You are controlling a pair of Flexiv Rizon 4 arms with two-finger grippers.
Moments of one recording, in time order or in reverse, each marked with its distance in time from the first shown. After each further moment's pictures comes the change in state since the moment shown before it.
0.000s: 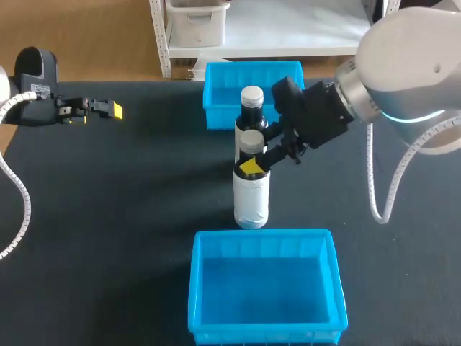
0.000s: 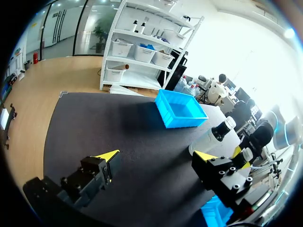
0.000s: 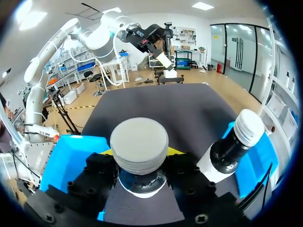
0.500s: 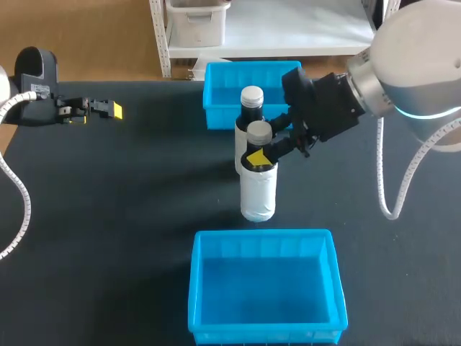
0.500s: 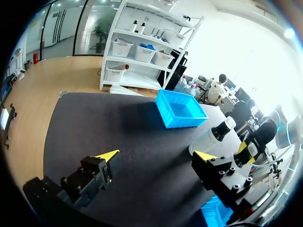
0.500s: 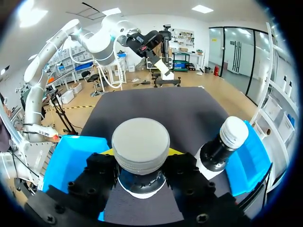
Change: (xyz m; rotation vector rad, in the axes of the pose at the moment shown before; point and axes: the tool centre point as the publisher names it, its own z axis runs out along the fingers) left arm 0.000 0.000 0.000 0.000 0.000 0.000; right arm -0.008 -0.001 -0.023 0.041 -0.007 -0.019
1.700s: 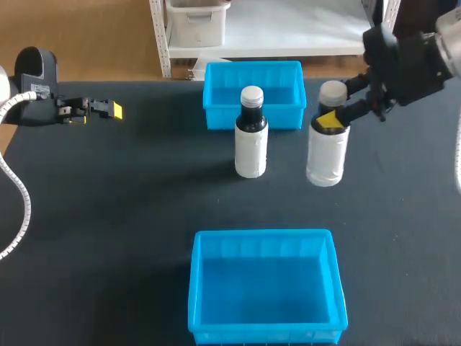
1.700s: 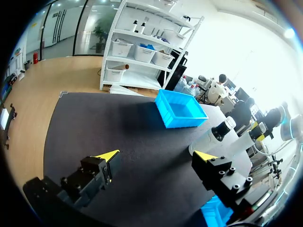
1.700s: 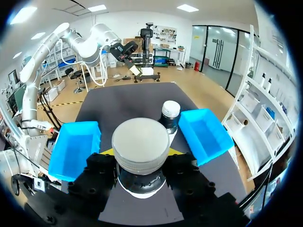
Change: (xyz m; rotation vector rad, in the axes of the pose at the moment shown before) left arm 0.000 0.000 0.000 0.000 0.000 0.000; right arm 0.022 -0.027 -0.128 0.176 0.054 0.030
